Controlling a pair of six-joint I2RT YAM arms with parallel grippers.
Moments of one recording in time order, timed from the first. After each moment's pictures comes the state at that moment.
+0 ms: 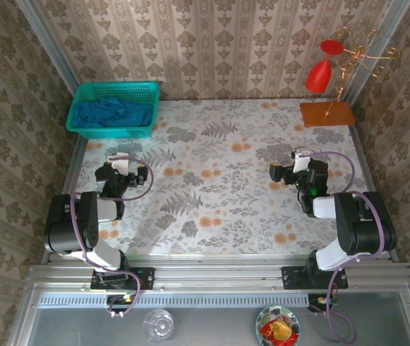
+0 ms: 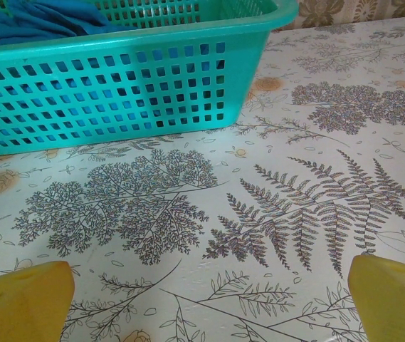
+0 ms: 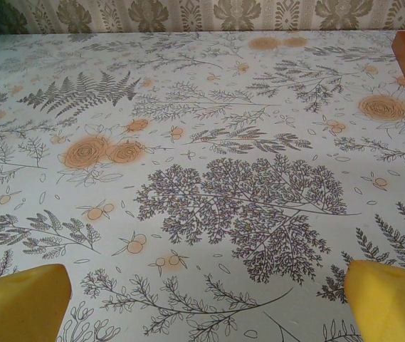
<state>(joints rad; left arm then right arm) 0.04 1.56 0.37 0.87 0.20 0.12 -0.04 1.53 0.39 0.78 -0.25 0.00</state>
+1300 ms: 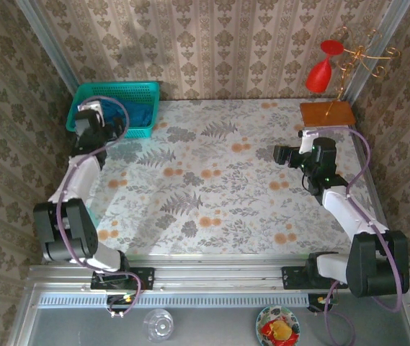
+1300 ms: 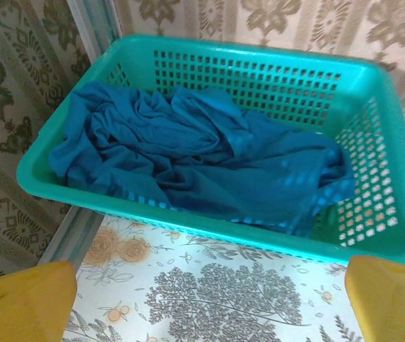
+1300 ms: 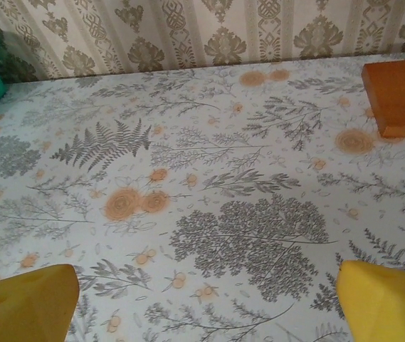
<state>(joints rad) 0.07 1.52 1.14 -0.08 -0.07 -0.06 0.01 1.21 0.70 0.08 -0.17 0.12</state>
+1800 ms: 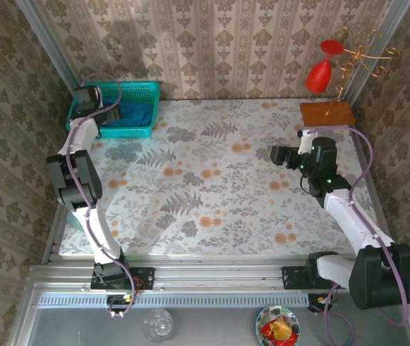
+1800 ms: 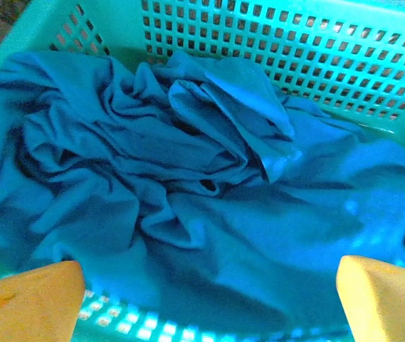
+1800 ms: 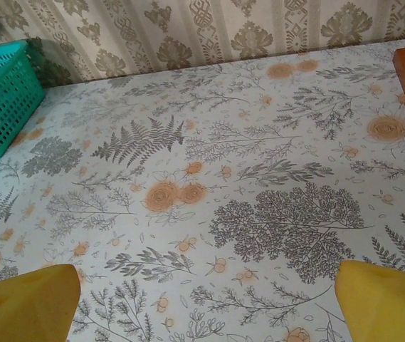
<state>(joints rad) 0.13 2.09 1.78 -0.38 -0.02 -0.08 0.05 1.13 0.72 -0.03 -0.19 0.19</state>
